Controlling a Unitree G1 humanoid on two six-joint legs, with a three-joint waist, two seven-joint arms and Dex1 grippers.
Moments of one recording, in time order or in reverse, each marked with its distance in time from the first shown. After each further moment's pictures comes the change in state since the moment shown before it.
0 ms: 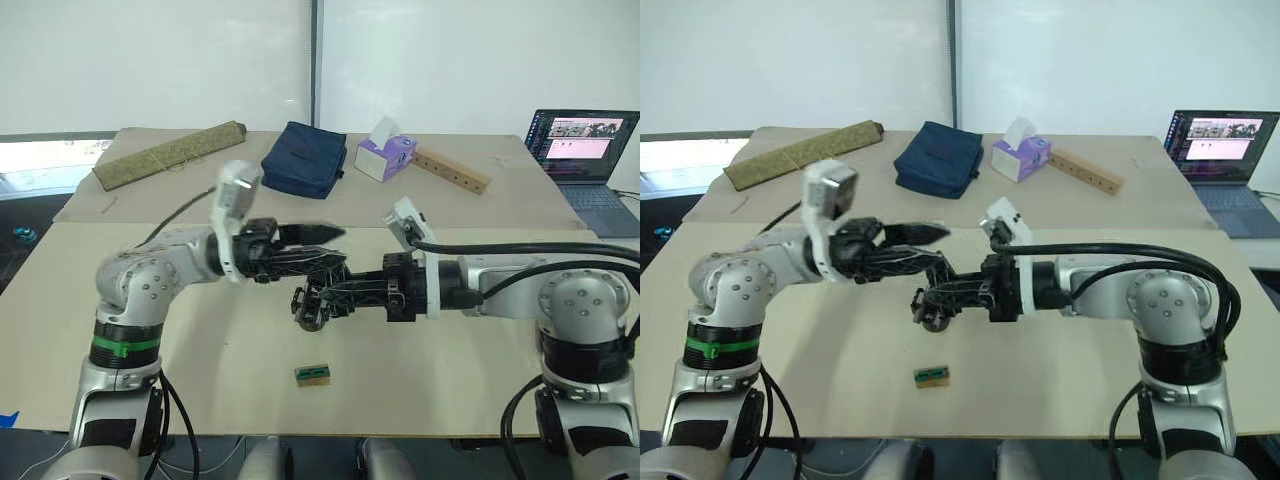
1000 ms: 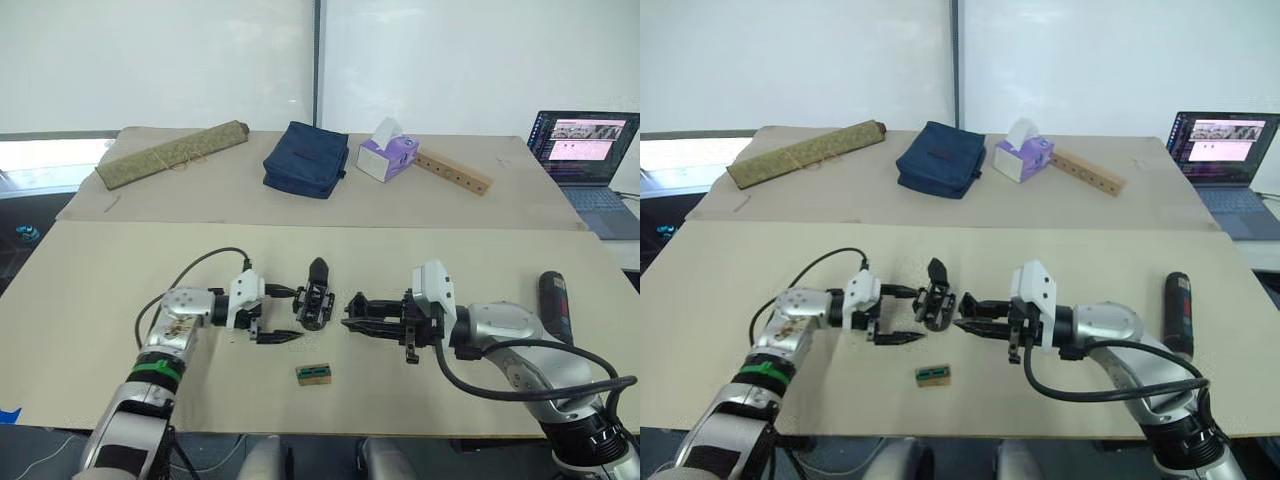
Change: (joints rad) left arm 0.100 -0.147 -0.215 0.786 0.704 -1.028 -0.214; right arm 0.422 -0.014 0.162 -0.003 -0.785 -0.853 0.588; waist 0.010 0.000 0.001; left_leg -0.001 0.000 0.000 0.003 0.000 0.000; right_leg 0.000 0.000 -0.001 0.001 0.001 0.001
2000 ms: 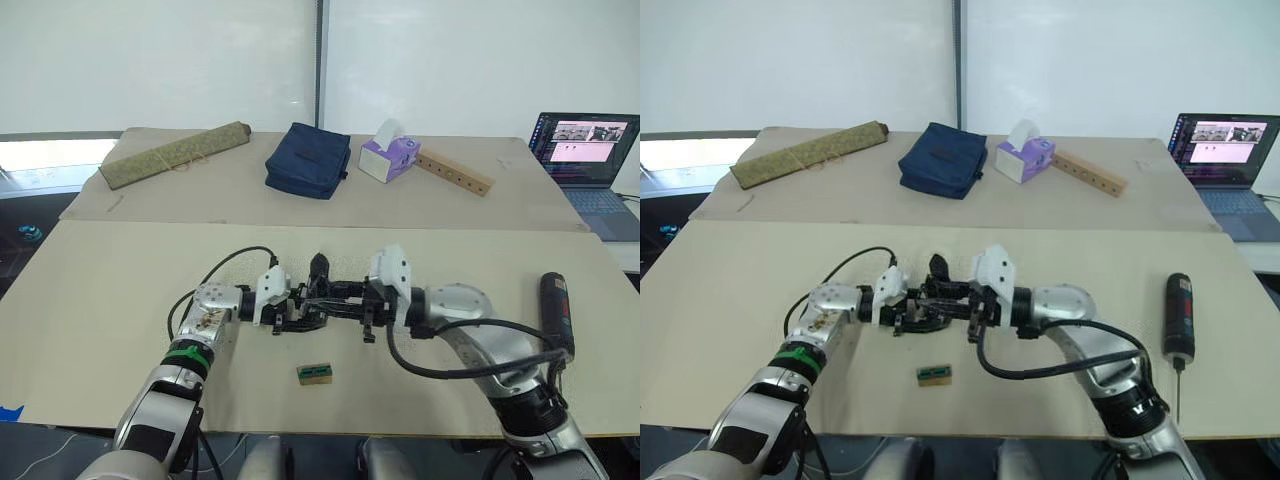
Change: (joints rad) left arm -0.092 -0.097 -0.020 0.119 0.046 0.006 0.070; right arm -0.176 0.220 0.128 0.149 -0.189 -0.072 -0.060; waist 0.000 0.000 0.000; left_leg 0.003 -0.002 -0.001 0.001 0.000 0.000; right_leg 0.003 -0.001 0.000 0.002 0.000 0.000
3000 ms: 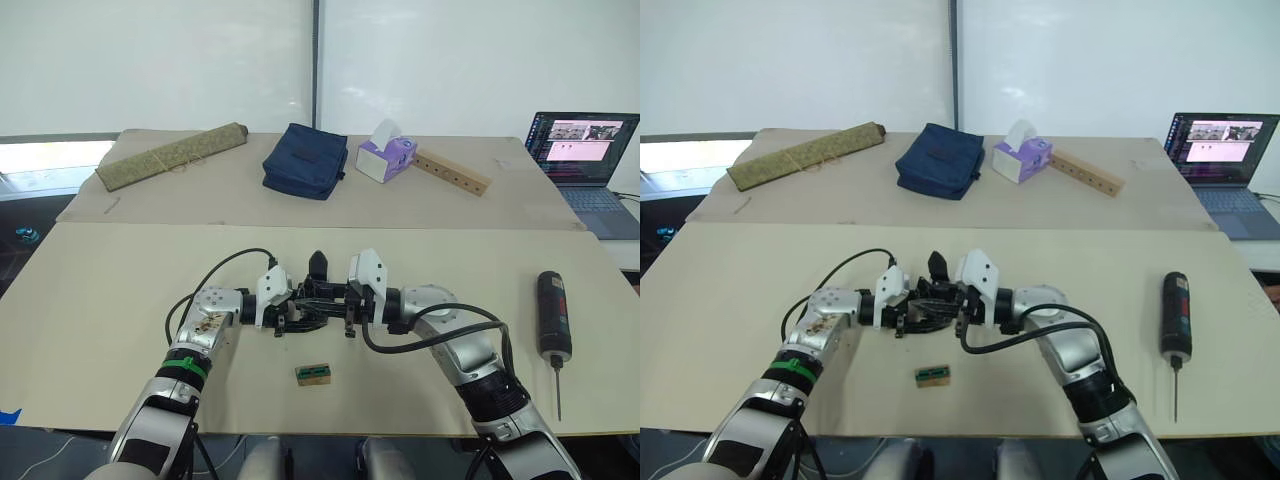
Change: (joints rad) left arm 0.072 0.017 -0.014 -0.151 -0.001 0.114 0.039; right arm -0.039 0.094 0.026 0.243 -0.063 -0.129 0.079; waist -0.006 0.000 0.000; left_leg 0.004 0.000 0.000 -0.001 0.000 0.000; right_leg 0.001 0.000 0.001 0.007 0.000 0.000
